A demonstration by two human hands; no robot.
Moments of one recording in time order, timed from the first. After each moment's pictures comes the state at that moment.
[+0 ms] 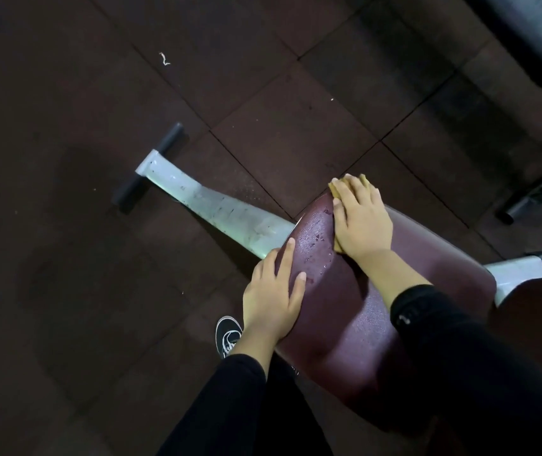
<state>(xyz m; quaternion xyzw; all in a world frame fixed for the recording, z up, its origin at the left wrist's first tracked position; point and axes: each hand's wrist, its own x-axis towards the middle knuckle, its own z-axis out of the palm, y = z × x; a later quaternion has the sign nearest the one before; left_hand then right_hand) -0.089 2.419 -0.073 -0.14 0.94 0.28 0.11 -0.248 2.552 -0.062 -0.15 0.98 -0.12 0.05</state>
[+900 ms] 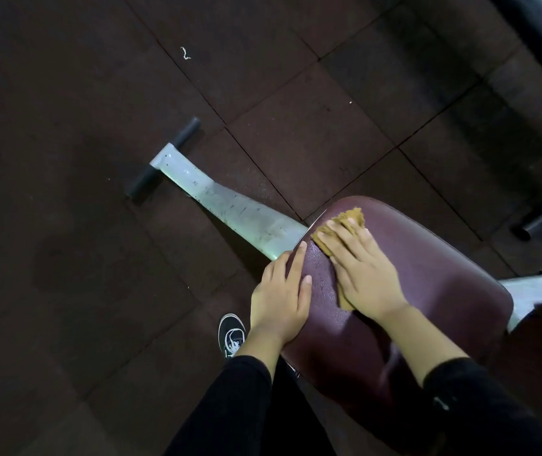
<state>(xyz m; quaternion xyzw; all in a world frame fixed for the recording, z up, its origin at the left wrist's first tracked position) -0.091 2.416 -0.067 -0.14 0.94 0.30 0.10 -0.189 2.567 -0.056 -0.36 0.92 -0.13 0.07</state>
